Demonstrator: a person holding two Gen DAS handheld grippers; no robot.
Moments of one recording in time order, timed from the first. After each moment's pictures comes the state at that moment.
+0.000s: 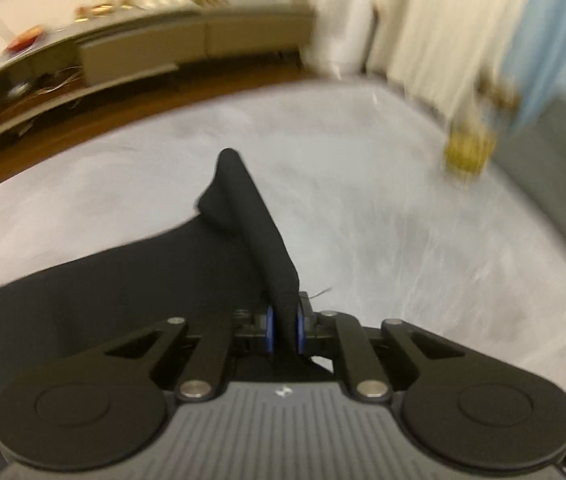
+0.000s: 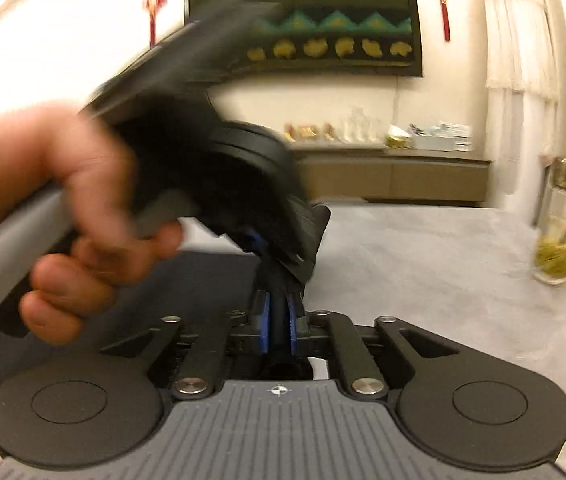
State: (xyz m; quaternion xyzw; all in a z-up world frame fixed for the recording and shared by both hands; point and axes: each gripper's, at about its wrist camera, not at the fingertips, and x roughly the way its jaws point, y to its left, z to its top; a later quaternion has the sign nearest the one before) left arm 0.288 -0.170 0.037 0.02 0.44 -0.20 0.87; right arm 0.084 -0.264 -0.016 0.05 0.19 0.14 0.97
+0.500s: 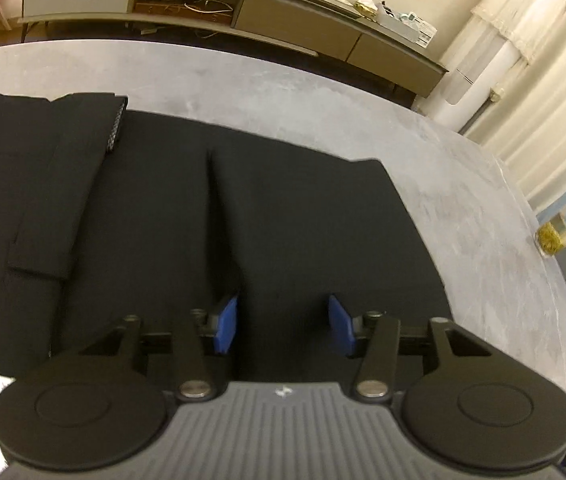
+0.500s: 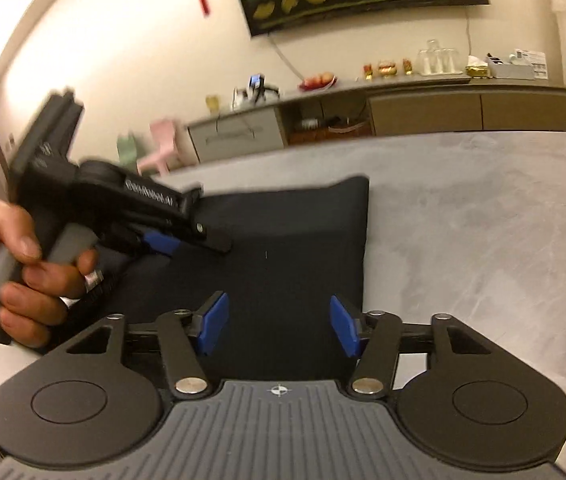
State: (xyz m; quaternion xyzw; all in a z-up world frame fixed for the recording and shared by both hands) left arm 0.231 0.053 -0.022 -0.14 0.47 -0.09 0.87; right arm 0.087 -0.196 -0.038 0.07 0.29 0.24 0.92
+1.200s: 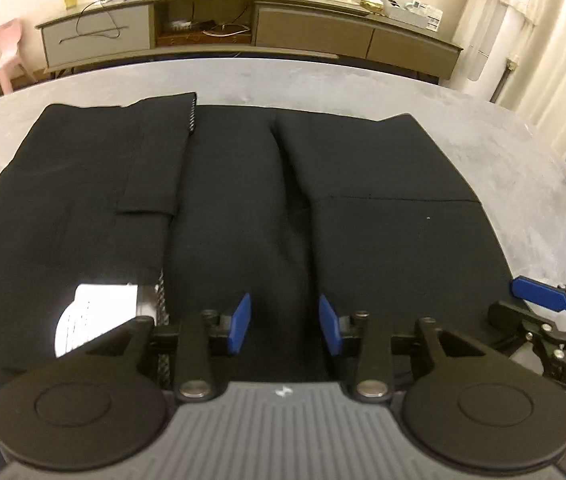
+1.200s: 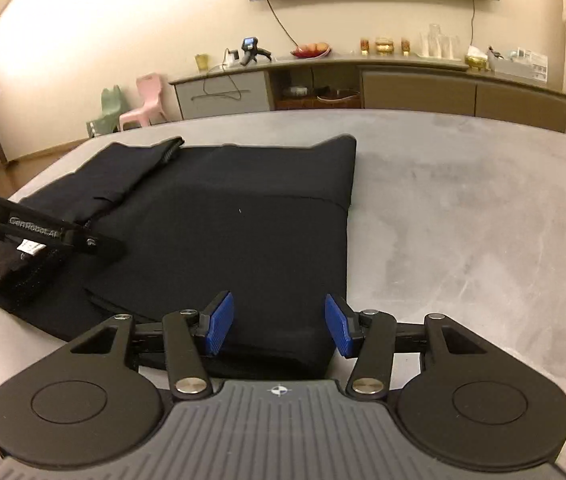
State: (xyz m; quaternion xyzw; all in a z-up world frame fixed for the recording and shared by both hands) left arm 0.161 0.062 -0.001 -0.05 0.46 -0.04 0.89; right arm 0.094 -0.177 -0.039 0.01 0.32 0.22 0.92
